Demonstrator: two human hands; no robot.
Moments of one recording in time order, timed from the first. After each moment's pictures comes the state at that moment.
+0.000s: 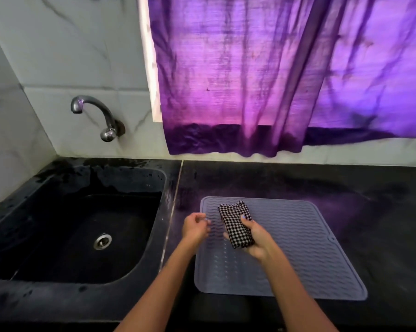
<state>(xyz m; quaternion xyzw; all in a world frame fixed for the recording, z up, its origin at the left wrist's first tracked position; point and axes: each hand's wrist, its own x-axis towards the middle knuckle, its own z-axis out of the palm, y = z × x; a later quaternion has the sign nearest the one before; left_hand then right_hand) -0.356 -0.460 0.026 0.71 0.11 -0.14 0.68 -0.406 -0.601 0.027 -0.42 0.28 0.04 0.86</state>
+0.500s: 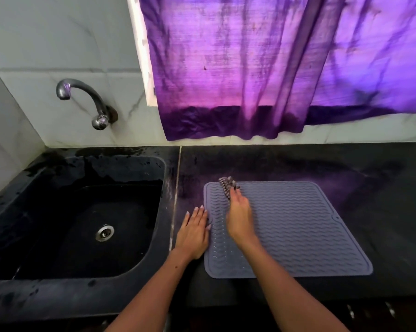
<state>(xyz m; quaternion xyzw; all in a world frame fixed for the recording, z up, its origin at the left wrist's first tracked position) -0.359 -0.413 -0.041 0.95 -0.28 -0.03 0.12 -0.385 -0.547 0.014 -0.94 0.17 -0.14 0.25</state>
